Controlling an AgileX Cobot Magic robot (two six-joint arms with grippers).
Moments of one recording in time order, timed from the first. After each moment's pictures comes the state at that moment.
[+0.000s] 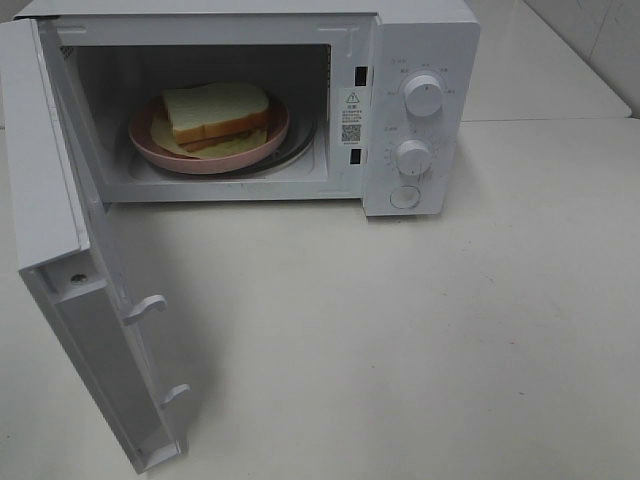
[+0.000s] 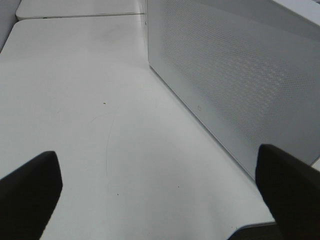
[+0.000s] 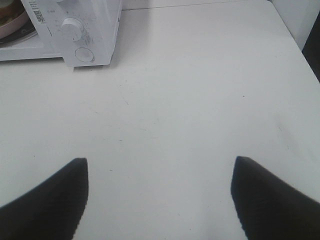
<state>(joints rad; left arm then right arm) -0.05 0.00 -0.49 -0.08 1.04 0.06 0.08 0.00 -0.51 -0.05 1.04 0.14</state>
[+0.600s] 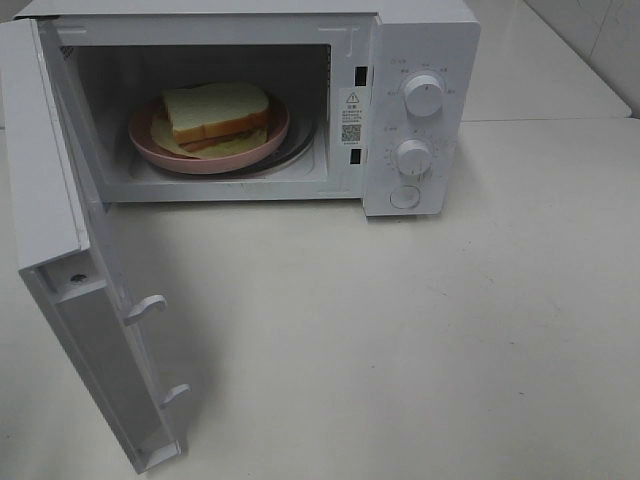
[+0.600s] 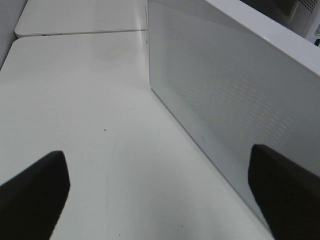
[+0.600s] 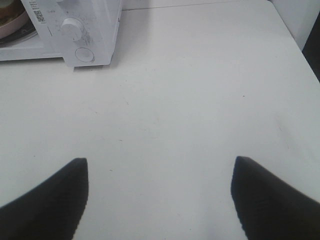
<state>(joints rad) -0.05 0.26 -0.52 -0.09 0.81 0.08 0.08 0.00 -0.51 -0.05 1.04 0.14</state>
